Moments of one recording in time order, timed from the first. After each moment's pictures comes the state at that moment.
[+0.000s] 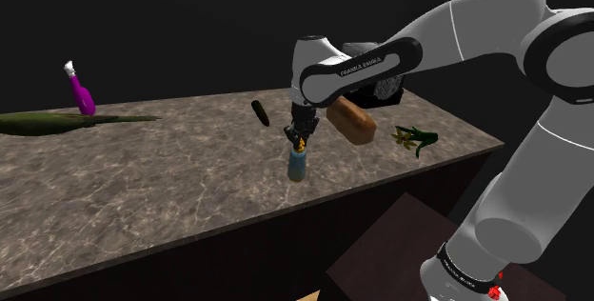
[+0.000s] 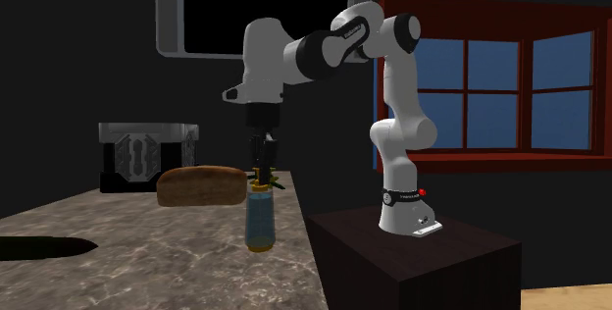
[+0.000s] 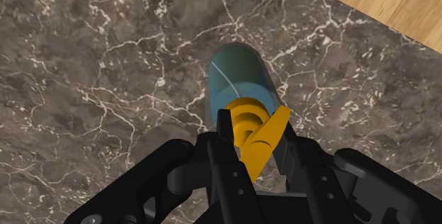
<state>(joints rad) 0.04 0.02 0.20 -2.13 -0.03 2.16 0.23</state>
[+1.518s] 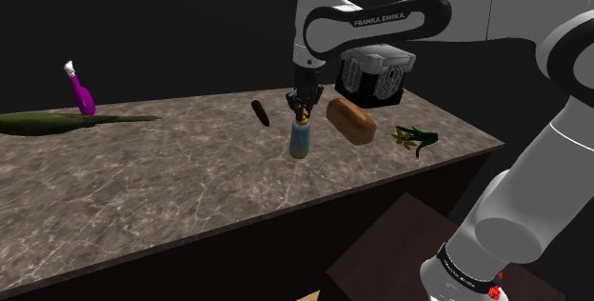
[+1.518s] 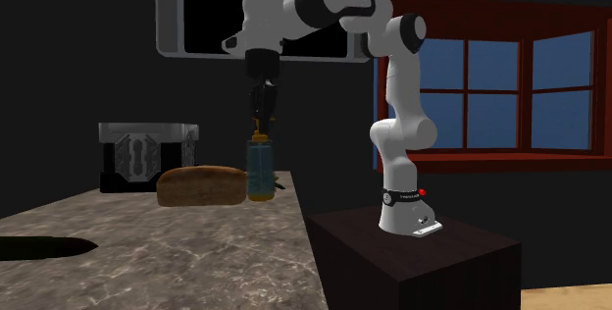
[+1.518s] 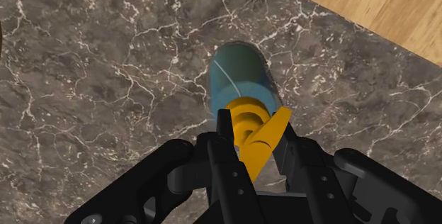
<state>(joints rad) 0.03 -0.06 0.20 -1.93 -0.01 1.88 0.21</state>
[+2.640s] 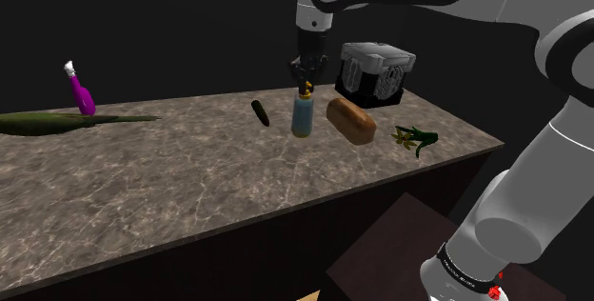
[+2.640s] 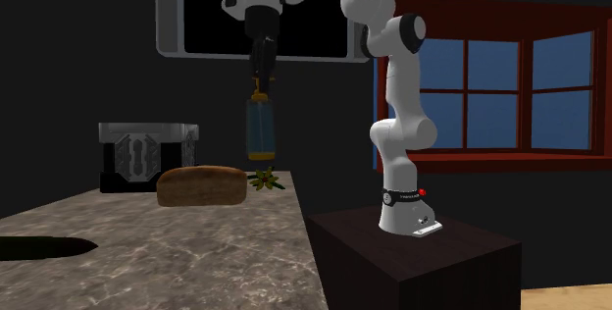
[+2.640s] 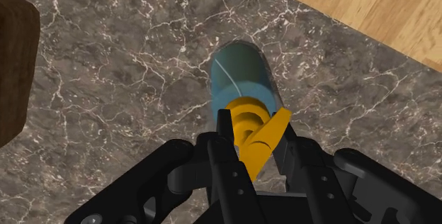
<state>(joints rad) 0.03 -0.05 0.19 -1.70 -0.01 1.66 0.21</state>
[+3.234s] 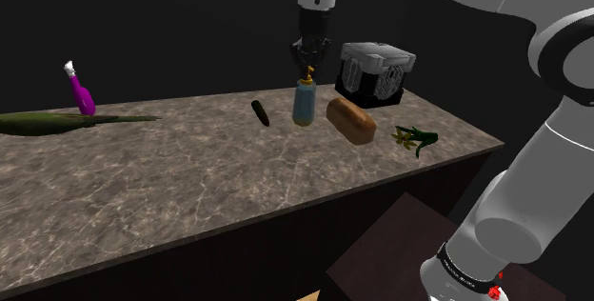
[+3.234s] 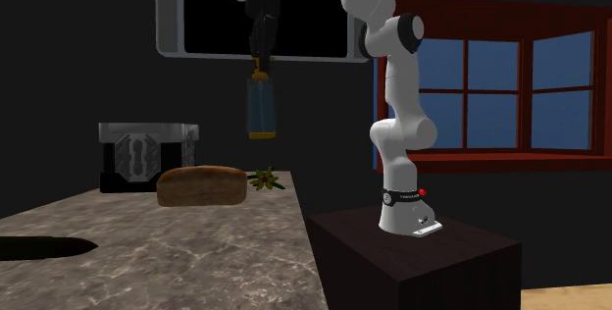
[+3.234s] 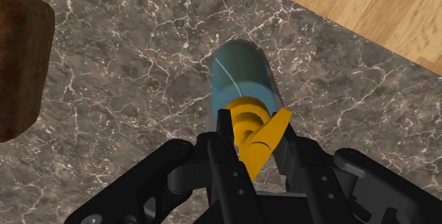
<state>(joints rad) 0.04 -0.03 0.20 -1.56 -0.01 1.54 0.21</state>
